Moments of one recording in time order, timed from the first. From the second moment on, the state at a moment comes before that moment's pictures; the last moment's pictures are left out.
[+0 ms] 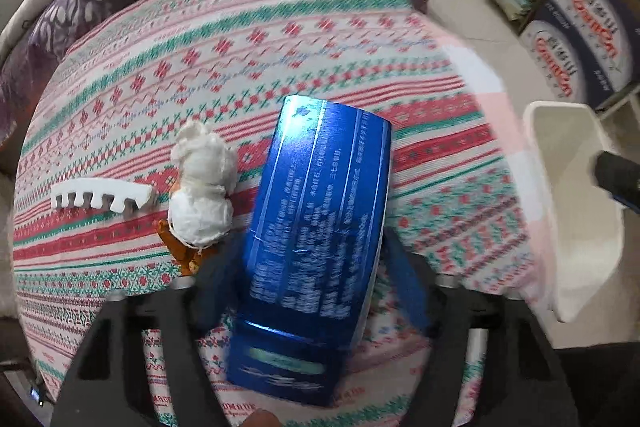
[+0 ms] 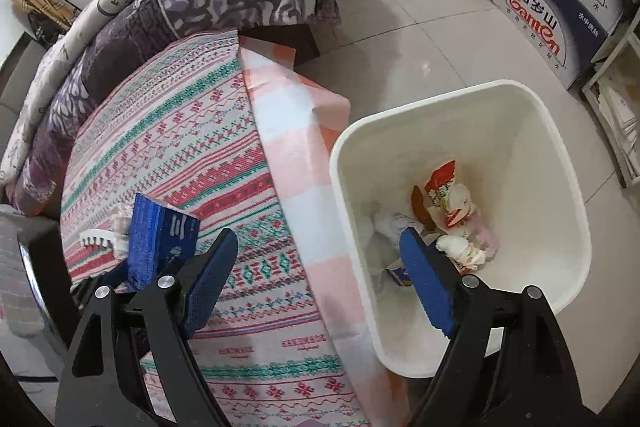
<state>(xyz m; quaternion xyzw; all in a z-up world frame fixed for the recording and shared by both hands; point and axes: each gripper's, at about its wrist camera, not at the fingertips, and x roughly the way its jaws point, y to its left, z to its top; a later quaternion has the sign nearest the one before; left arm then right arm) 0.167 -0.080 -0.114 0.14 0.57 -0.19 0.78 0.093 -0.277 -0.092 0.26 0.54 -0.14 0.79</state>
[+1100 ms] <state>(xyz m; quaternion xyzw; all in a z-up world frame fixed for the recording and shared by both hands) 0.160 0.135 -0.026 -0.08 0.54 -0.05 0.83 0.200 -0.092 -0.140 0.24 0.54 0.01 0.81</state>
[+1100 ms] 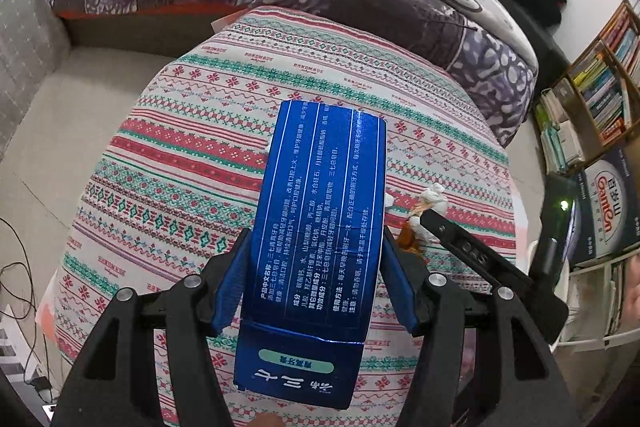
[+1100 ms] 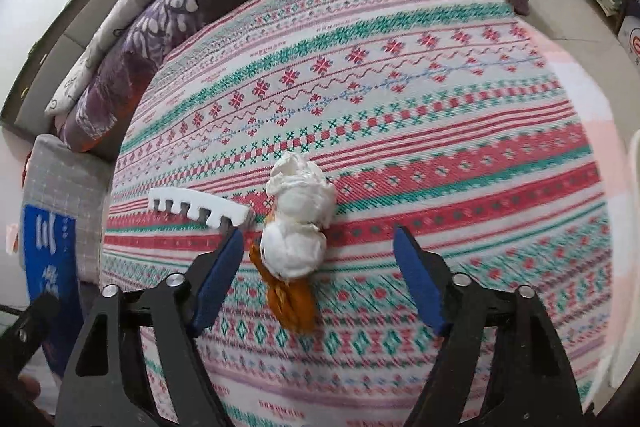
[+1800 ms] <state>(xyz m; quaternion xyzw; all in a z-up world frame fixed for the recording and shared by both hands) 0.156 0.112 -0.023 -0.06 0.53 -0.04 0.85 0.166 -0.114 -0.080 0.22 0.47 0.02 0.86</state>
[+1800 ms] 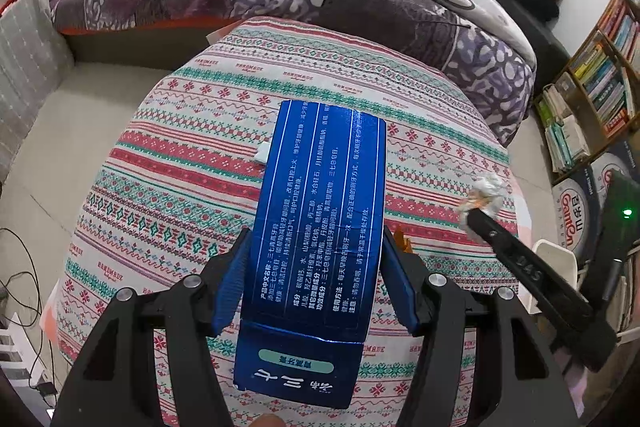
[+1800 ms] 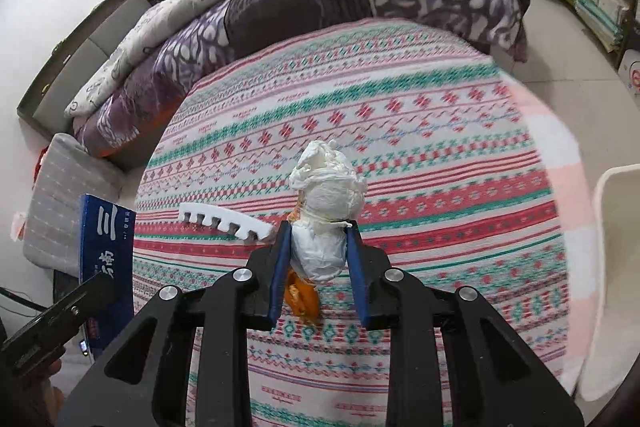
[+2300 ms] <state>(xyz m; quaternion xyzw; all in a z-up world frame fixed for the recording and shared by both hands) 0.147 0.049 -0.030 -0.01 0.52 -0.07 0.85 0.136 -0.175 -0.069 0.21 0.47 -0.04 0.86</state>
